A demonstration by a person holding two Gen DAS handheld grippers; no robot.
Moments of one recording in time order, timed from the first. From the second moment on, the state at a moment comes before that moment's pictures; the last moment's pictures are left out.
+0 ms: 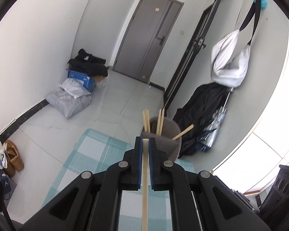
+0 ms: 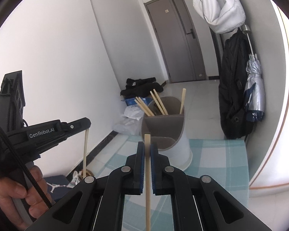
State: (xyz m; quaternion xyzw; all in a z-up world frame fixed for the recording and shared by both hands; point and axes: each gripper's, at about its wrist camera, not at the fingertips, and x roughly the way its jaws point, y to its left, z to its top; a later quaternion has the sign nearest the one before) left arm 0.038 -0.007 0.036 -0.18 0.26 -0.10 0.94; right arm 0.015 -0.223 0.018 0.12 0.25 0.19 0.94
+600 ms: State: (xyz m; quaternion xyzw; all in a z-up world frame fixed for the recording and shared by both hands) left arm 0.096 -0.008 0.100 -0.22 0.16 -0.12 0.95; right arm 0.066 -0.232 0.121 0.10 0.13 0.20 0.97
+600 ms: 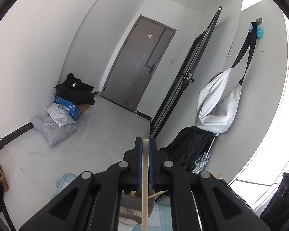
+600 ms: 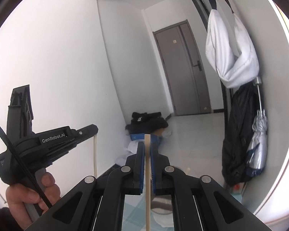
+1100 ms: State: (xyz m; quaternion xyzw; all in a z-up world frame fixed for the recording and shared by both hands) left arm 0.162 -0.017 0.090 -0.22 0.11 -0.08 0.97; right arm 0.164 -0.239 0.124 0.12 0.08 0.17 0.97
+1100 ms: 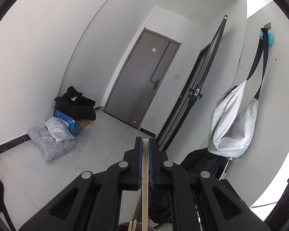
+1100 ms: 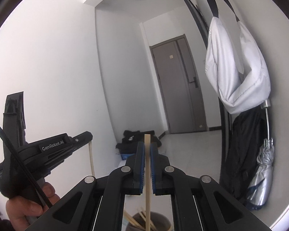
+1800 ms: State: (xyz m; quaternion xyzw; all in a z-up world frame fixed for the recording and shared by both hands) left arm 0.204 -0.031 0.049 -0.16 0.07 -0.03 0.98; right arm 0.215 -0.222 0.069 0.11 0.09 0.15 0.98
